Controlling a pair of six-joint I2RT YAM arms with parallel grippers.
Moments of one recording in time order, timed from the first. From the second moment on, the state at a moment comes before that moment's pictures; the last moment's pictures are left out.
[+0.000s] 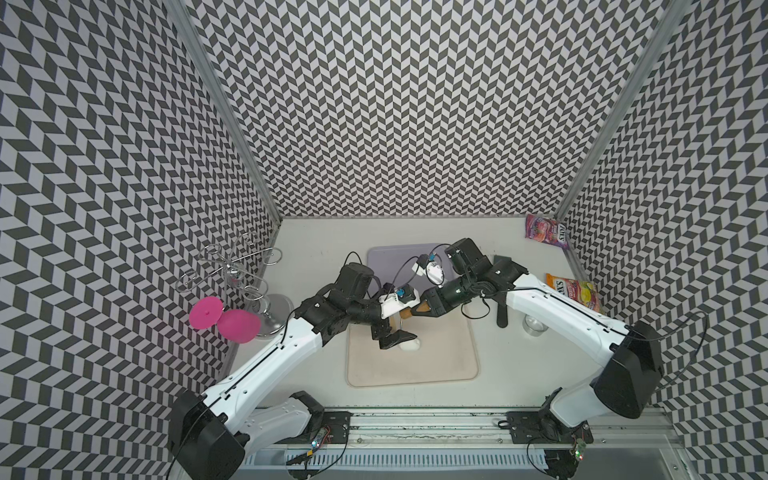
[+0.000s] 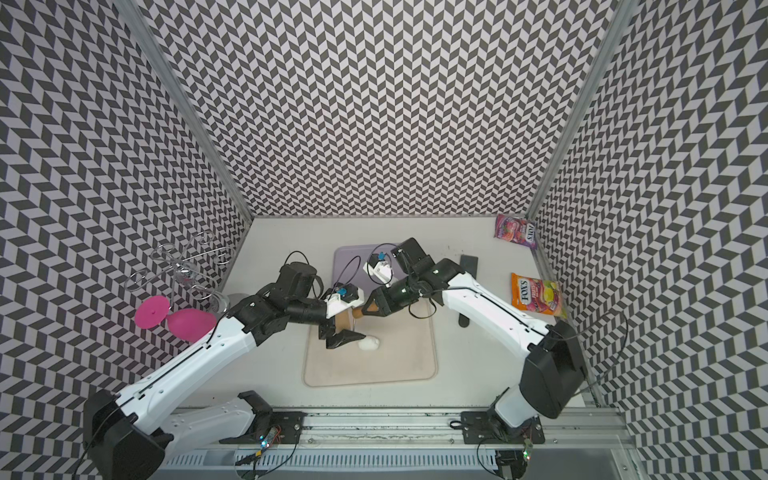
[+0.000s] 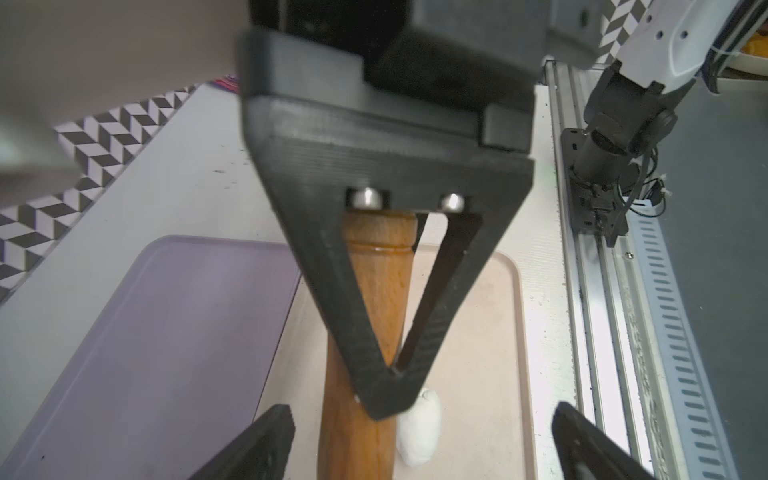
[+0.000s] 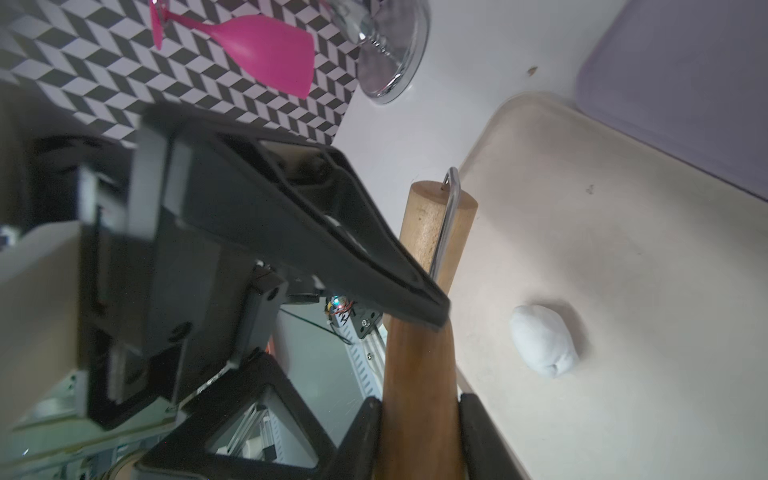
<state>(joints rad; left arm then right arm) -0.59 1.10 0.95 -0.58 0.59 0.55 0.70 1.54 1.36 -0.76 -0.66 0.29</state>
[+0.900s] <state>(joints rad) -0.14 1.52 0.92 -0.58 0.22 0.36 0.78 1.48 1.42 -1.05 -0.37 0.28</state>
